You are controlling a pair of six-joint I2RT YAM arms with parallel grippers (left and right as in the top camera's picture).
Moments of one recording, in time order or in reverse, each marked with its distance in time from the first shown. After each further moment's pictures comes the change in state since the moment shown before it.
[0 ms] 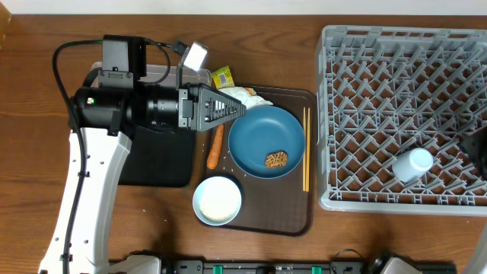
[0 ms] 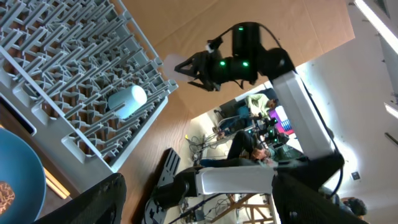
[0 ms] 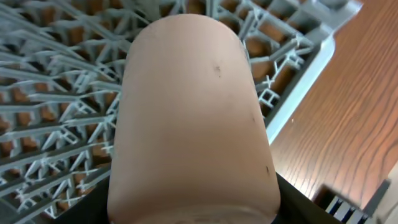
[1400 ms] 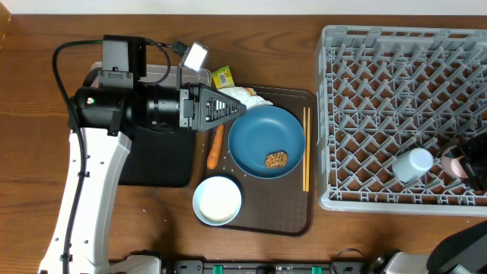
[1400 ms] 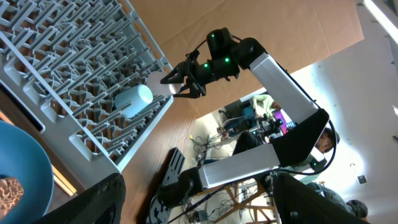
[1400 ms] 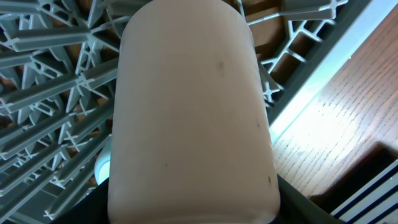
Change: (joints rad) left arm 0.000 0.000 0.000 -0.003 -0.026 0.000; right arm -0.108 0.237 0.000 -0.081 -0.220 0.005
